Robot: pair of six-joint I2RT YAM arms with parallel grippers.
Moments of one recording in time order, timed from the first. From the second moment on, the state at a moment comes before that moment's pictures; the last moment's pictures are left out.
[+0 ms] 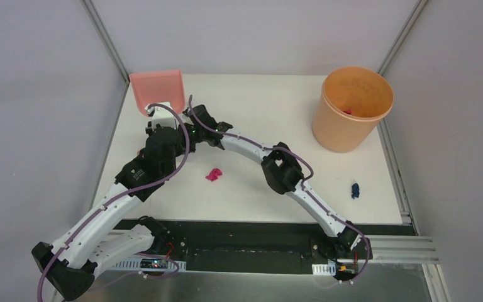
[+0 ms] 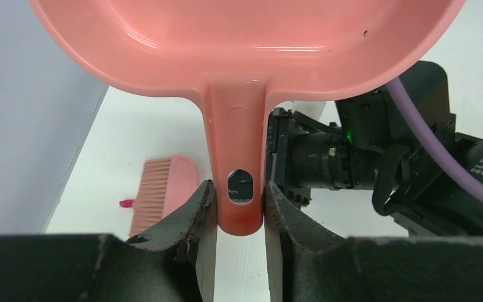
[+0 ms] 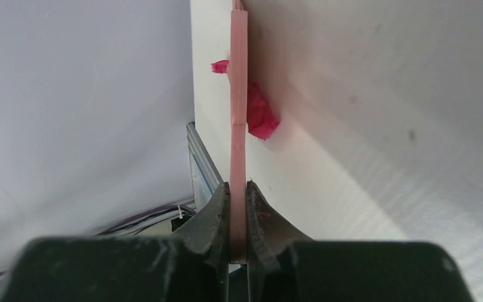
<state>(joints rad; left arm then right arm) -0.62 0.84 0.88 -0.43 -0.79 -0.21 0.94 2.71 2.42 -0.25 -0.59 1.10</state>
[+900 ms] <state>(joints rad) -0.62 0.86 0.88 -0.42 -0.77 -0.21 0.72 1.89 1.58 -0.38 -0.77 0.72</state>
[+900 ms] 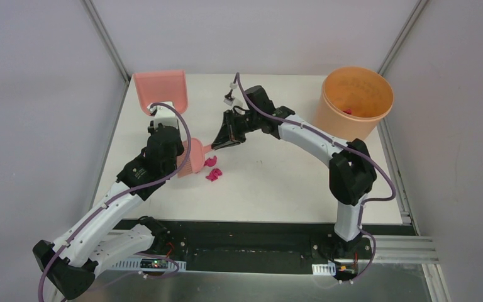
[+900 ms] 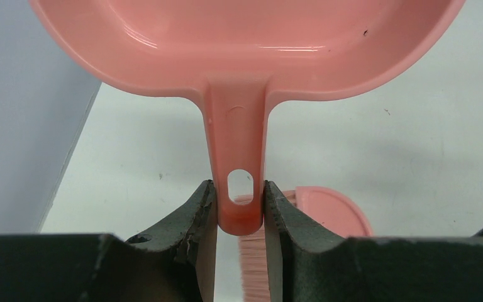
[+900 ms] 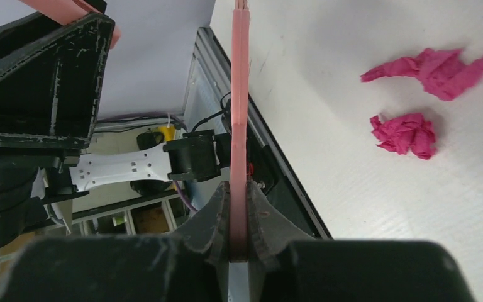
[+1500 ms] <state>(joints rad) -0.59 0.90 0.89 -0.44 -0.61 -0.21 0.84 2.27 1.73 -0.11 -0.89 0.92</state>
